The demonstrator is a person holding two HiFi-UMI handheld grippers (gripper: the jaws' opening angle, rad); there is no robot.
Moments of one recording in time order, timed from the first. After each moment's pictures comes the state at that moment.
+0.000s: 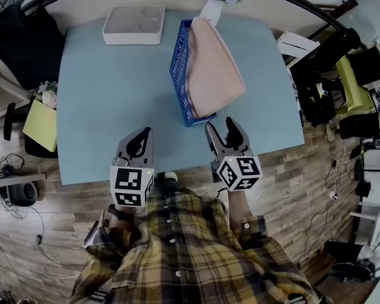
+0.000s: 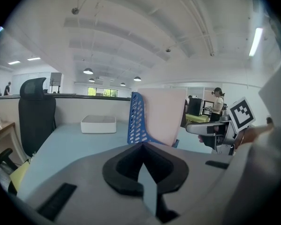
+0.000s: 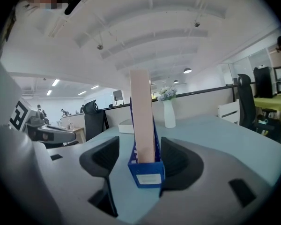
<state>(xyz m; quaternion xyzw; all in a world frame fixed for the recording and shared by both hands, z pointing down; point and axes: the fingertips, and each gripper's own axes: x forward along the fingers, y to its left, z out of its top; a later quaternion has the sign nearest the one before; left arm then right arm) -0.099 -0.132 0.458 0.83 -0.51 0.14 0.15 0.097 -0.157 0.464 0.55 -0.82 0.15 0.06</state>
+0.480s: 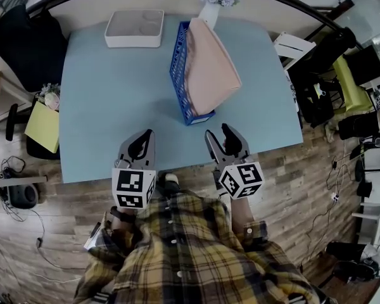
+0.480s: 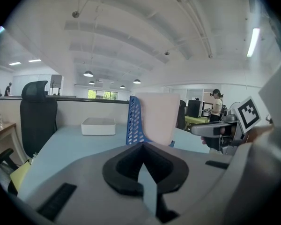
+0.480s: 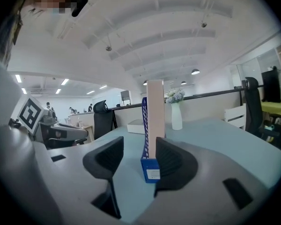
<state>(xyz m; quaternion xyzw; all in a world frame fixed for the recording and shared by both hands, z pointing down) -0.097 -0.109 0.448 0.84 -0.51 0.13 0.14 0.085 -0.116 0.446 0.52 -0.84 0.13 0.07</state>
